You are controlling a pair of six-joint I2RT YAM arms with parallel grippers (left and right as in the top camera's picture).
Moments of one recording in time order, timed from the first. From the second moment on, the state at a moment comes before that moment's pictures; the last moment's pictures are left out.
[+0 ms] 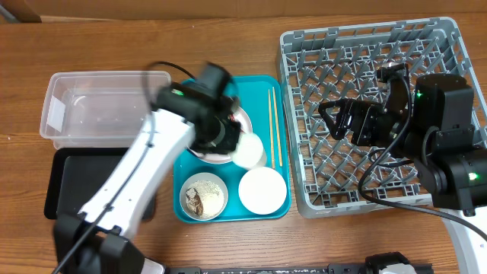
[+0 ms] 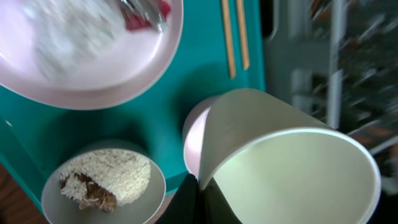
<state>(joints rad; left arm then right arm) -0.38 1.64 1.49 -1.24 0.34 -0.28 0.15 1.12 1.36 -0.96 -0.44 0.36</state>
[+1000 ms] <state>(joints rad) -0.04 1.62 1.53 -1.43 1.50 0.01 0.34 1.32 1.36 -0.53 -1.09 0.30</state>
